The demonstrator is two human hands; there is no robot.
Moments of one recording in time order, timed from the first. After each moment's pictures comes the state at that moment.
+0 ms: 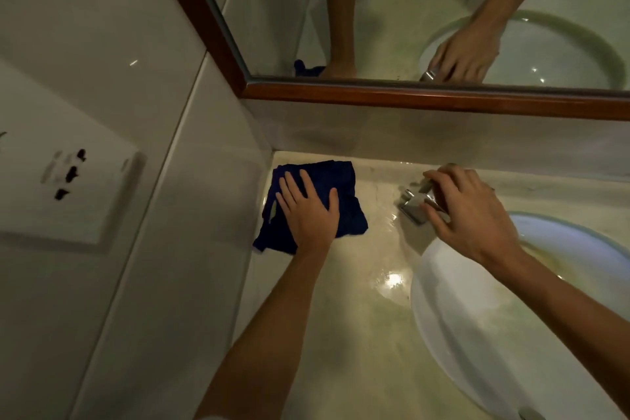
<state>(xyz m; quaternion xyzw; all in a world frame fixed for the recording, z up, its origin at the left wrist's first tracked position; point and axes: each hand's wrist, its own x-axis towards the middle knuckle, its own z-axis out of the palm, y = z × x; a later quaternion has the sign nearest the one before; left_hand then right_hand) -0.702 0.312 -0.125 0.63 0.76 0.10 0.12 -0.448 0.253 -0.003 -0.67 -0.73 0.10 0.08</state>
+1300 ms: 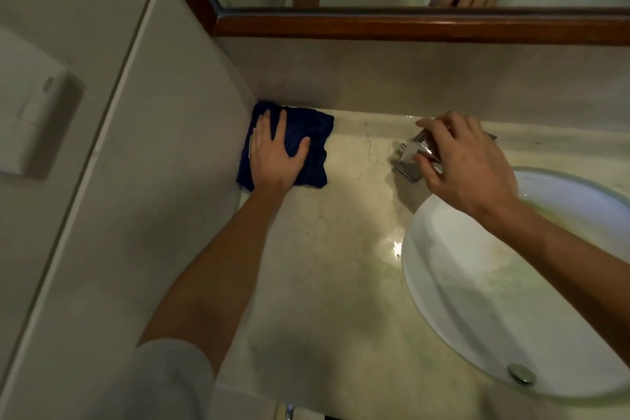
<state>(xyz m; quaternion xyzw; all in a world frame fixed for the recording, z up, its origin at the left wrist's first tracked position) -0.762 0.348 -0.139 0.70 0.69 0.15 0.08 -0.447 0.252 -0.011 -0.67 -0.73 0.09 0.09</state>
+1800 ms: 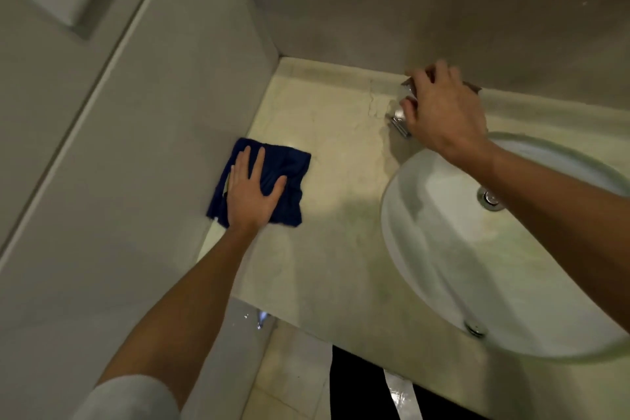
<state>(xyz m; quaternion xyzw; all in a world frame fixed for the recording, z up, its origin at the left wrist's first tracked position) -0.796 0.134 -0.127 0.64 0.75 0.11 0.10 -0.443 0.249 -0.016 -0.63 -0.77 0.05 0.11</state>
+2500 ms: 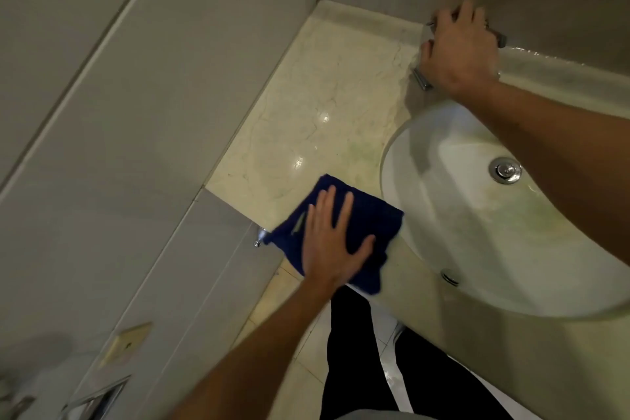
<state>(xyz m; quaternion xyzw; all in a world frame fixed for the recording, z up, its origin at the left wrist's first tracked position) -0.598 -0.074 -0.120 0.64 0.76 0.08 0.13 -0.442 0.251 -0.019 -0.63 -0.77 0.04 0.10</state>
